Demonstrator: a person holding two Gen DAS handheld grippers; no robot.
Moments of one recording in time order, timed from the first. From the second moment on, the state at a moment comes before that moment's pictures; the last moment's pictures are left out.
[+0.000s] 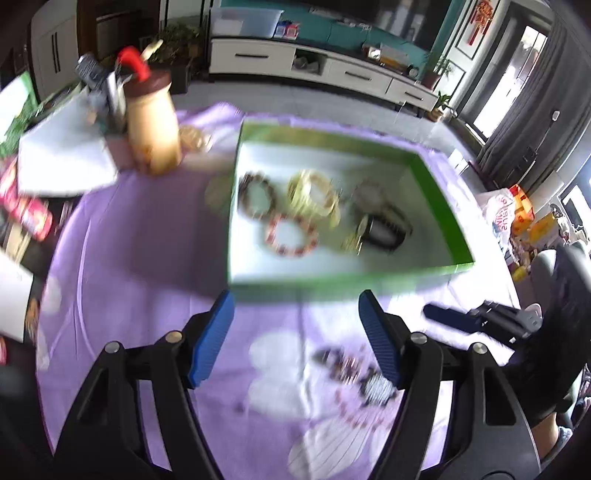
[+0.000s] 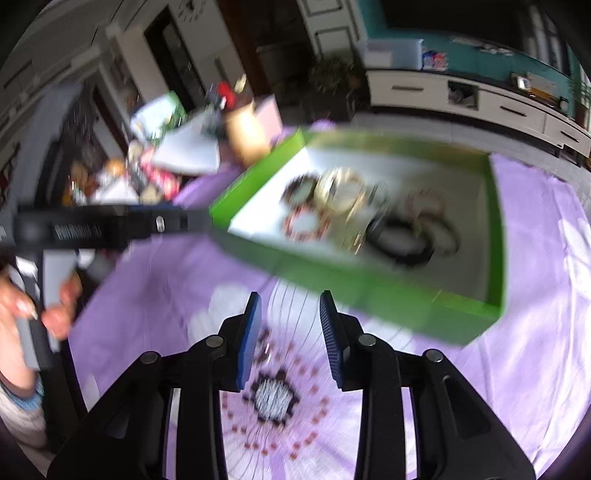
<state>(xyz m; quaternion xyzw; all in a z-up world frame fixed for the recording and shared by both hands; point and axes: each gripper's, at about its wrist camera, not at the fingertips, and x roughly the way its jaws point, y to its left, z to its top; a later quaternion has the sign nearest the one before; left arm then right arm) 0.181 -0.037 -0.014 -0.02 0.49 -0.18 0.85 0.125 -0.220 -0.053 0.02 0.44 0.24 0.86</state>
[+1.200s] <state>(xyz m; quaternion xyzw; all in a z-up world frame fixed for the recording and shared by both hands) 0.150 -0.108 -0.103 0.12 0.49 -0.20 0.84 0.072 -0.247 -0.102 0.06 0.44 0.18 0.88</state>
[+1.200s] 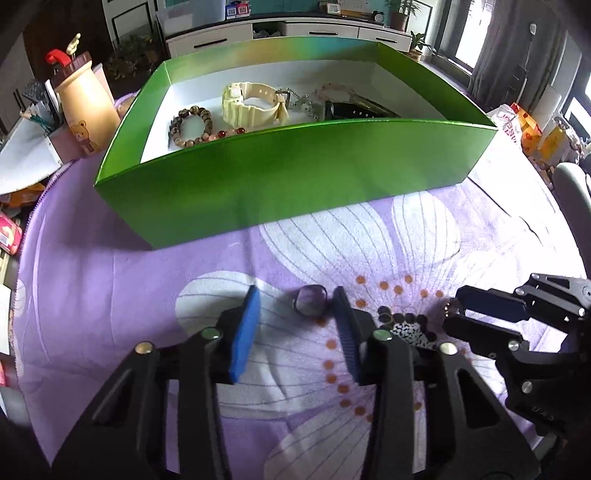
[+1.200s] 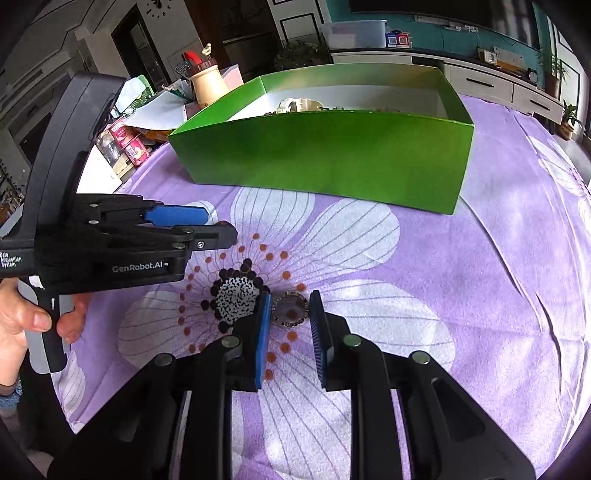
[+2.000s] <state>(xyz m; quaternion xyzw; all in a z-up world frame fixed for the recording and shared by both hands) 0.134 -0.050 -0.048 0.03 0.48 -0.19 0.85 0.070 -0.243 -0.065 0.07 0.41 0.18 0.89</state>
